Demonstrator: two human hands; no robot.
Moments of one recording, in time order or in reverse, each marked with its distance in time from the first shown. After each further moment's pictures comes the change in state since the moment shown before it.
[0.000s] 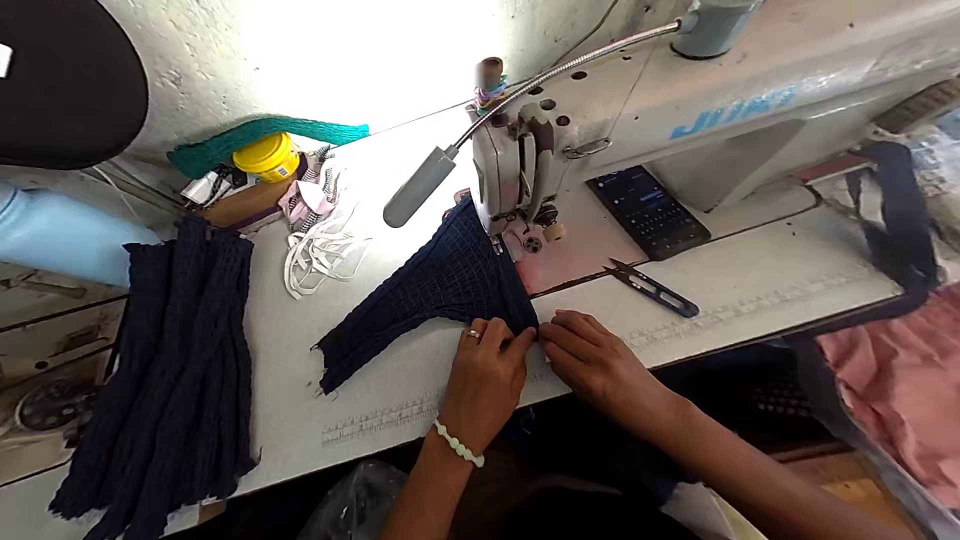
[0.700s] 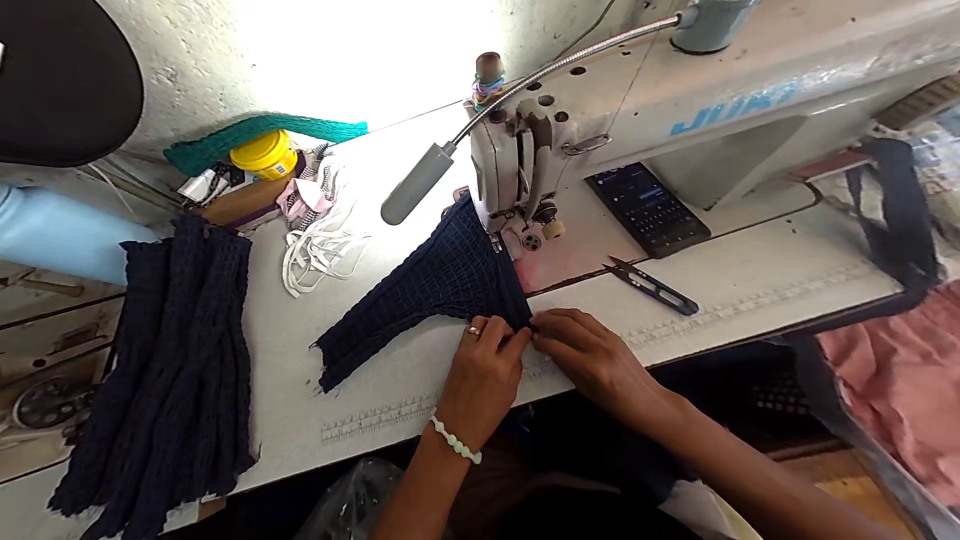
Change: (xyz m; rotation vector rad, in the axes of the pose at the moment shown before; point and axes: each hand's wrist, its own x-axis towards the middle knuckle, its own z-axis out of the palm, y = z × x) left_hand 0.001 -0.001 -0.003 -0.021 0.004 0.037; right_hand -0.006 0.002 0.005 0.168 0.008 0.118
